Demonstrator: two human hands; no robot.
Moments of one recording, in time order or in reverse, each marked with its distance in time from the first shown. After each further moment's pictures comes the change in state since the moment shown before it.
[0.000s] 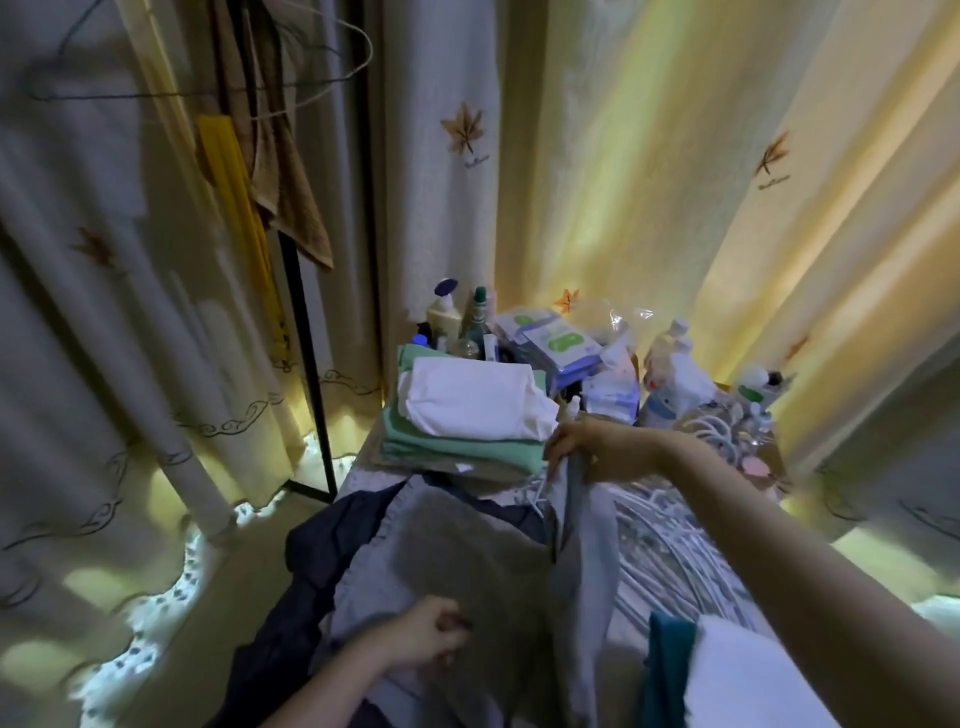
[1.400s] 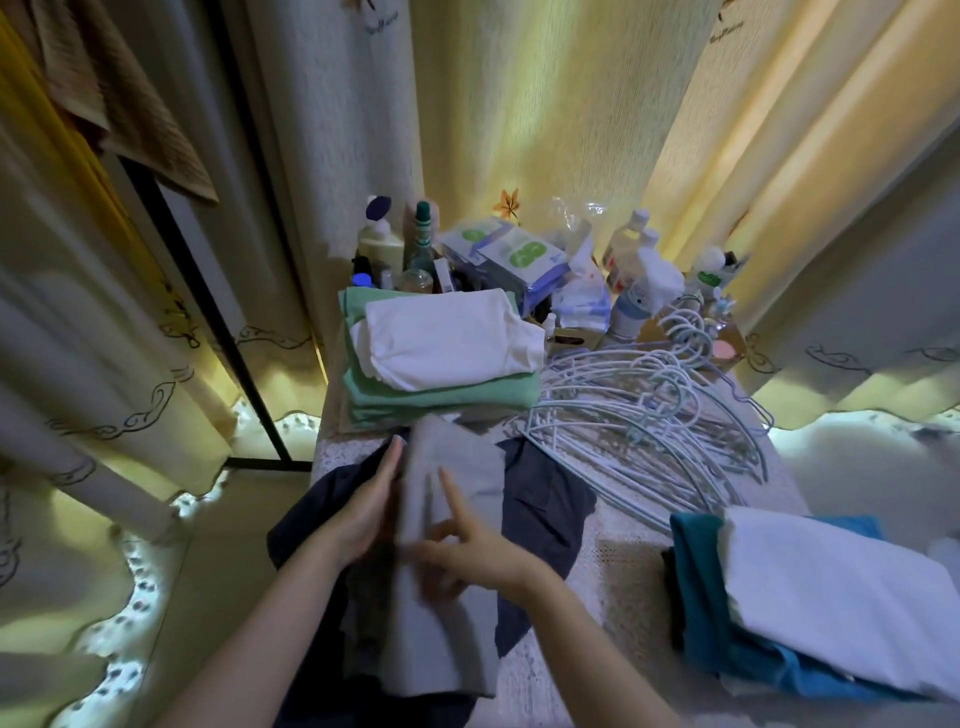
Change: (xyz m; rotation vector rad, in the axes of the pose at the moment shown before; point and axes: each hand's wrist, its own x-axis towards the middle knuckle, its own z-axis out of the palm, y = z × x) left_hand 0.031 0.007 -0.120 -0.722 0.177 0.009; right_hand 0.084 -0.135 0.179 1.281 0.121 0.326
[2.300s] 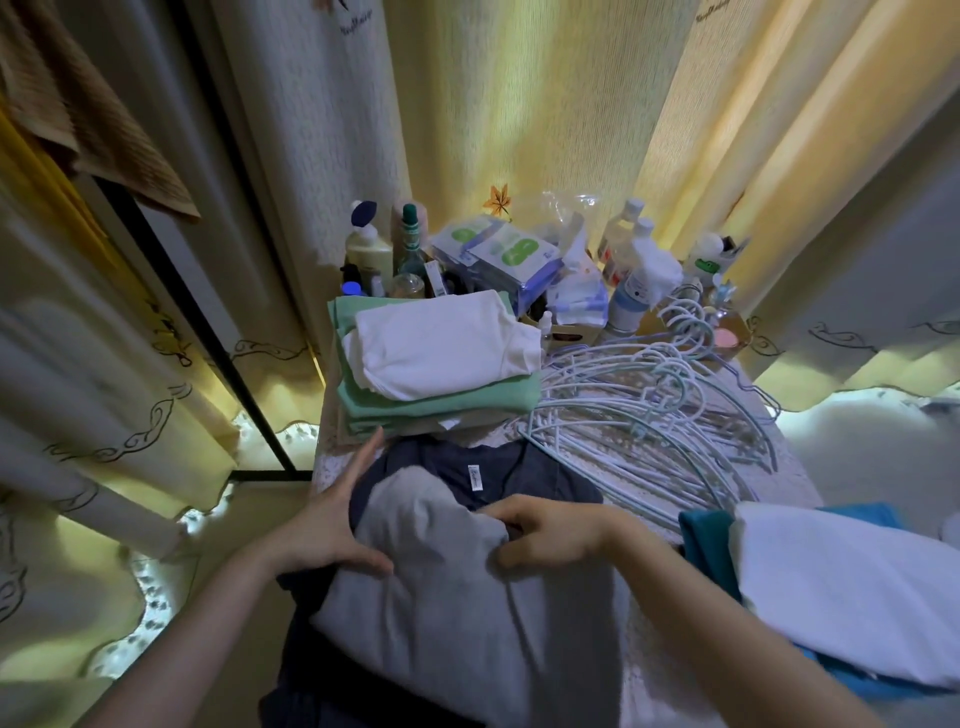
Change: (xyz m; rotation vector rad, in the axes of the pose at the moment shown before) left_hand -0.026 0.034 -0.058 0.912 -0.273 0.323; right_hand -0.026 -0.025 -0.072 -0.339 -0.315 -0.226
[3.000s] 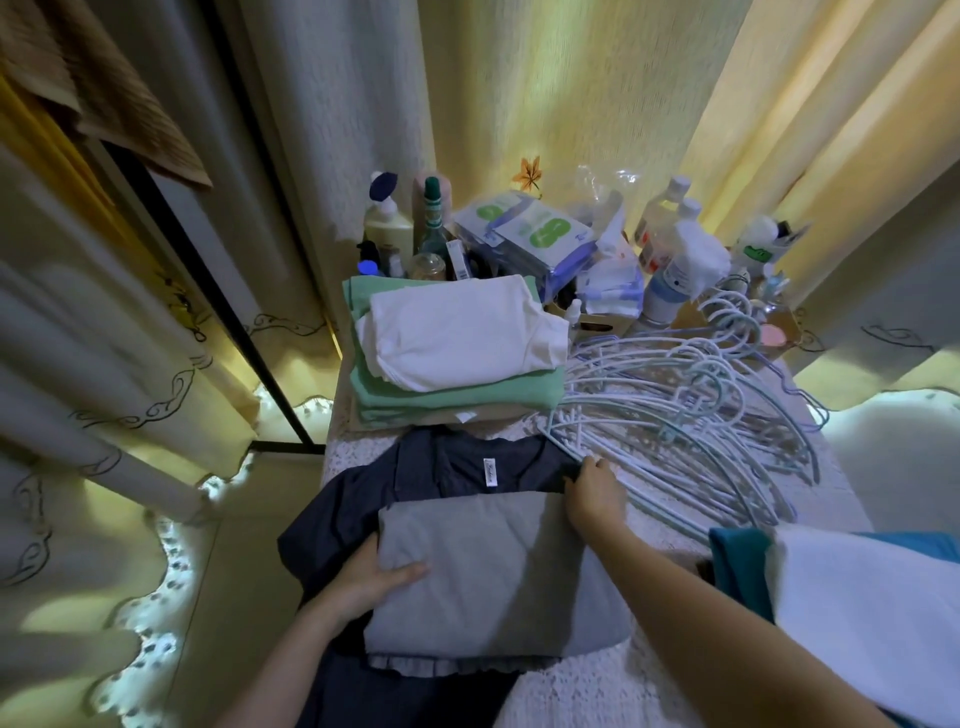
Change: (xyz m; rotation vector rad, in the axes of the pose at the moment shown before) left_hand 0.006 -0.046 0.086 -0.502 0.152 -0.454; right_hand 0.058 0.140 -0.039 -0.452 0.855 0.826
